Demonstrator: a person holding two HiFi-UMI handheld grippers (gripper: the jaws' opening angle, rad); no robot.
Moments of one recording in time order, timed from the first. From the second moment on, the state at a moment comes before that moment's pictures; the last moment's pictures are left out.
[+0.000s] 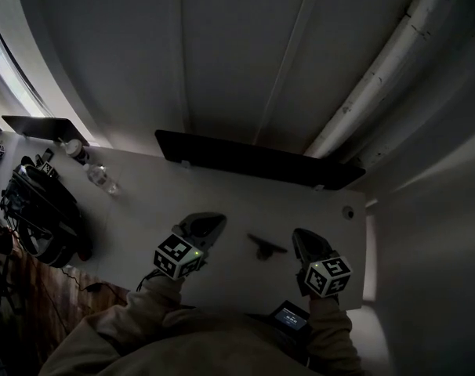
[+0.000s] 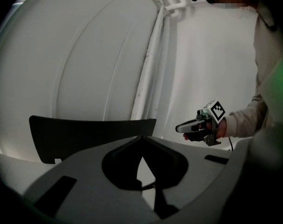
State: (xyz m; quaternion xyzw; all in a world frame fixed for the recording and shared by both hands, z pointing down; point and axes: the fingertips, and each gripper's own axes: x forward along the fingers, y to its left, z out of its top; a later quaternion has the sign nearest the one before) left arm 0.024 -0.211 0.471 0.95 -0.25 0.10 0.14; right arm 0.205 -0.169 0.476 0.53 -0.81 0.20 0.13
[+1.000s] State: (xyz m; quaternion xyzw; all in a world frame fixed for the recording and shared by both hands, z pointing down) left arm 0.024 -0.196 0.556 0.94 -0.24 0.14 0.20; right arm 0.194 -0.167 0.547 0.51 -0.81 0.25 0.17
